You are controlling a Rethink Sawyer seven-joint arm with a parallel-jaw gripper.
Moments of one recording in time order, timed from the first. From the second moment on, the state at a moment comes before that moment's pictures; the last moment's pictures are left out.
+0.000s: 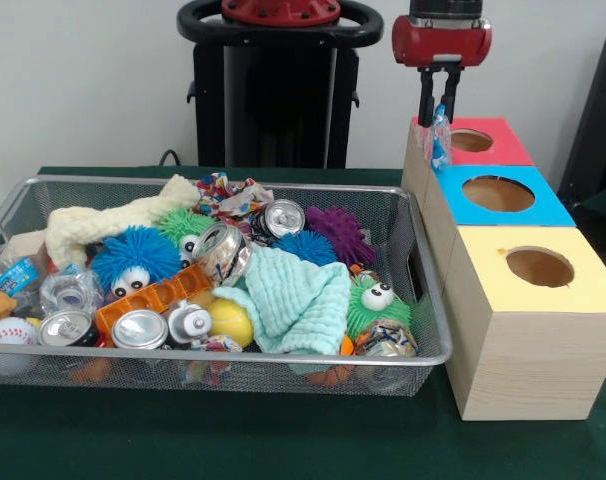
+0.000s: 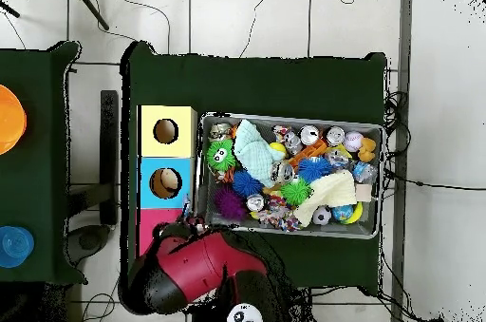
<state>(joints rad) -0.15 -1.01 0.23 2.12 -0.50 0.29 2.02</state>
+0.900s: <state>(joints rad) 0.03 -0.97 0.05 2.06 -0.44 0.29 2.02</state>
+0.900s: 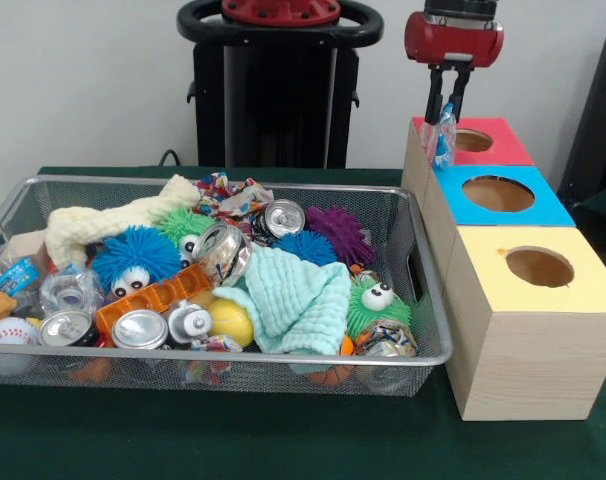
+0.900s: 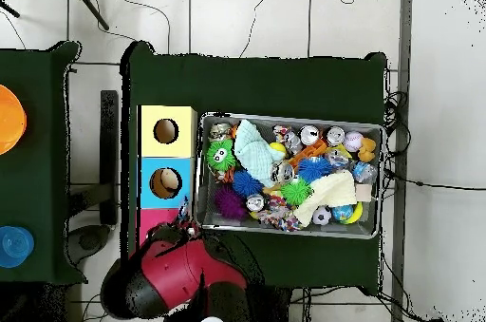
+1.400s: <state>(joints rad) 0.05 -0.97 0.03 2.02 -0.35 0.32 2.02</state>
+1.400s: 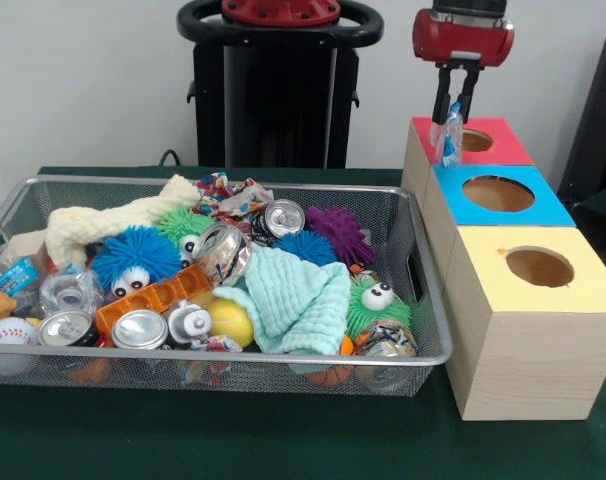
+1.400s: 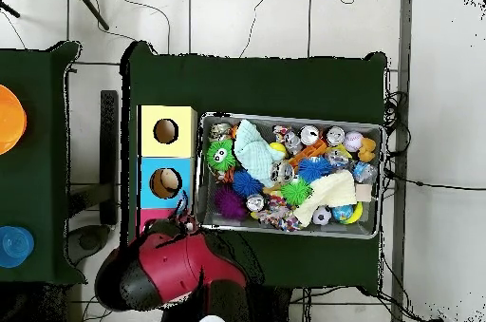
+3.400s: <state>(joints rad) 0.28 -0.81 -0.15 1.82 -0.23 0.42 2.02</state>
